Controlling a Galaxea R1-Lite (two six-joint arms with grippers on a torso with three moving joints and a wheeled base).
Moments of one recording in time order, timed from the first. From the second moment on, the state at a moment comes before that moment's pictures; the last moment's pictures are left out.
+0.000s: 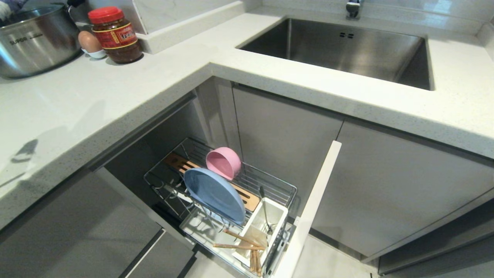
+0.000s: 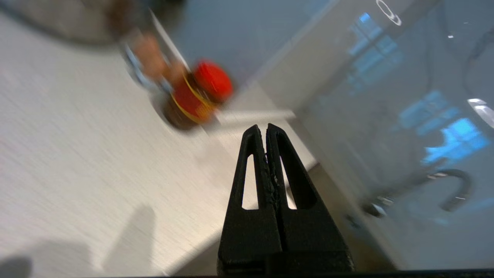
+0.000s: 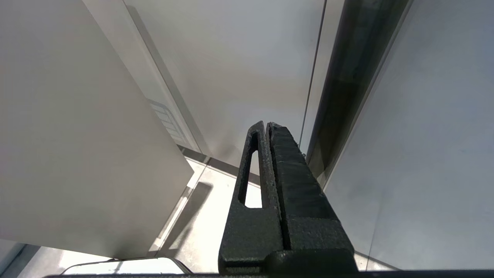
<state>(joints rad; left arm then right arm) -0.42 1.00 -1.17 -0.31 0.62 -0.44 -0.01 0.00 0.00 -0.01 -0.05 0.10</state>
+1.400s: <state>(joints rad) 0.00 0.01 -0.28 0.00 0.00 0.06 -0.01 0.00 0.00 -0.01 -0.05 0.10</state>
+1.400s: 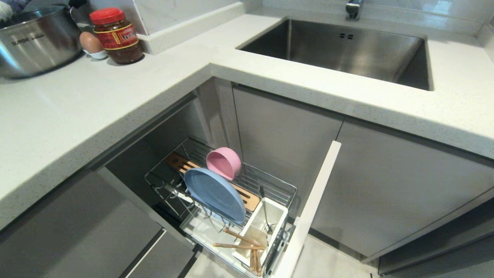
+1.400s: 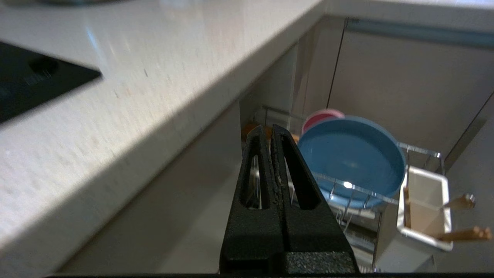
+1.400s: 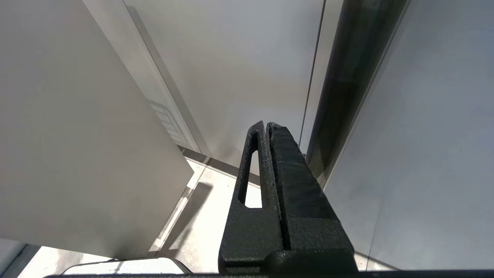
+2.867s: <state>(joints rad) 0.00 0.00 0.00 0.01 0.00 0.04 -0.01 0.00 0.00 -0.01 -0.05 0.10</state>
